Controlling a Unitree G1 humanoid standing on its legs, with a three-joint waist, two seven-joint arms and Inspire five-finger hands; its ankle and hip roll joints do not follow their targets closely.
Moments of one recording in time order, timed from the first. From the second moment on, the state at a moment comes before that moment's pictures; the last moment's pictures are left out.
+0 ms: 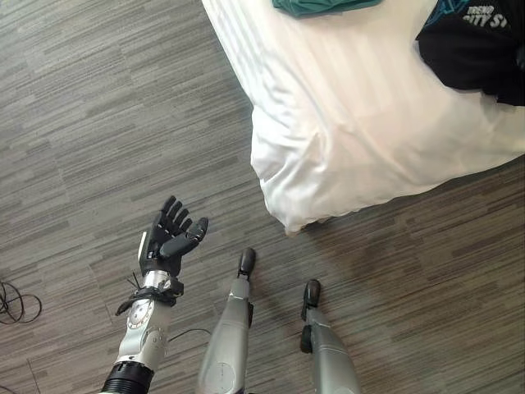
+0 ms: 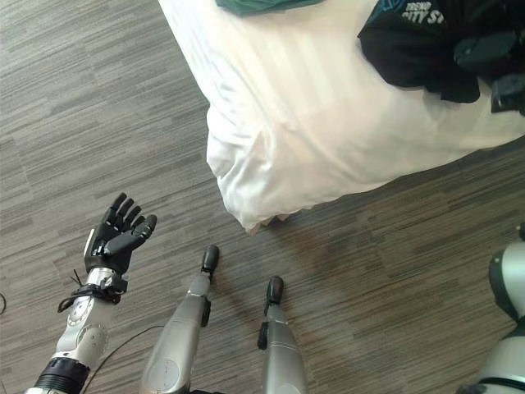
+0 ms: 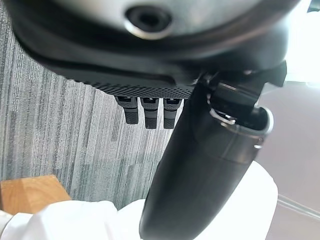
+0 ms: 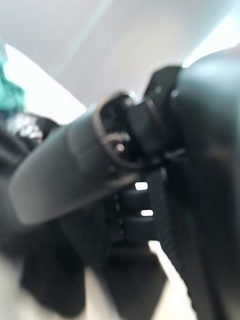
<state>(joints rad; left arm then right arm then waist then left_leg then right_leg) -0.08 0.38 -0.08 0.34 -0.86 -0.31 0.02 -1.28 -1.17 0.63 1.18 0.52 -0.16 0.05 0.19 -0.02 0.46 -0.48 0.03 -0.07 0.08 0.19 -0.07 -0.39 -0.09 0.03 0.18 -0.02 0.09</state>
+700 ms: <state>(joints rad) -0.24 0.42 0.10 0.30 -0.90 -0.38 0.10 -0.37 -1.14 -0.37 0.52 0.58 -0.24 -0.08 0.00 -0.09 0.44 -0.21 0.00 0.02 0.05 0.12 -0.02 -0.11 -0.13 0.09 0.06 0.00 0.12</state>
